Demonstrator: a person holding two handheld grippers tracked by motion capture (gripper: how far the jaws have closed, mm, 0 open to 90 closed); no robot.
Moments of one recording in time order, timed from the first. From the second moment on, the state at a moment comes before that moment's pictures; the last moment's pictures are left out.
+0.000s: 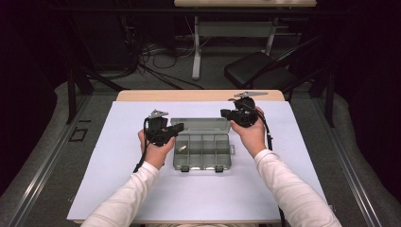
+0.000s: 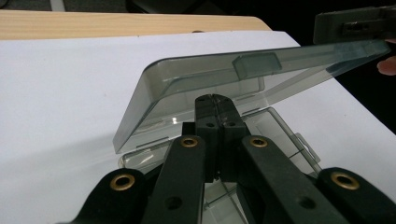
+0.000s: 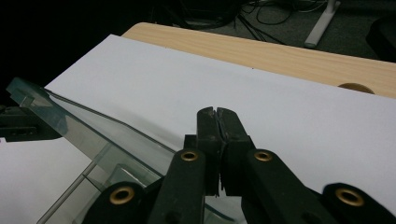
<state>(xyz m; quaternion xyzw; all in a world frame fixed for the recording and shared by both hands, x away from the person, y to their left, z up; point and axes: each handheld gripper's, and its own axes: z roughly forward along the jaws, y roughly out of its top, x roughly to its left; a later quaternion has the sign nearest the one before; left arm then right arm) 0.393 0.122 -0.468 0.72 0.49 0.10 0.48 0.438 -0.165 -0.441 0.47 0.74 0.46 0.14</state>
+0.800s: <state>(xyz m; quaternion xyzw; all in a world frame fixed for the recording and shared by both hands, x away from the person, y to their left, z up) 0.358 0.129 -0.487 0.73 0.47 0.10 0.49 0.395 -0.176 -0.465 0.46 0.74 0.47 0.12</state>
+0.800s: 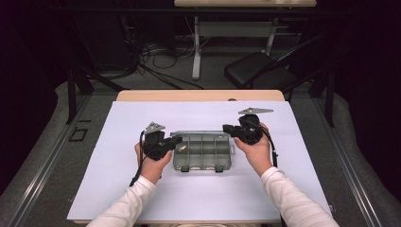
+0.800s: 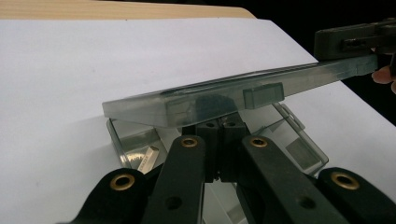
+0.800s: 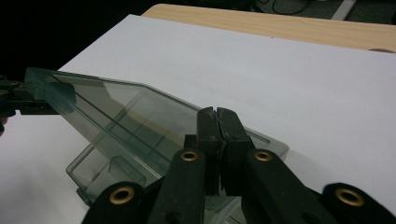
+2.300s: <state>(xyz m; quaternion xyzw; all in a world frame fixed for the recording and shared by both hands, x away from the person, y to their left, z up) 0.296 0.151 -0.516 0.77 0.44 0.09 0.45 0.357 -0.183 -0.512 0.46 0.75 0.48 0.10</state>
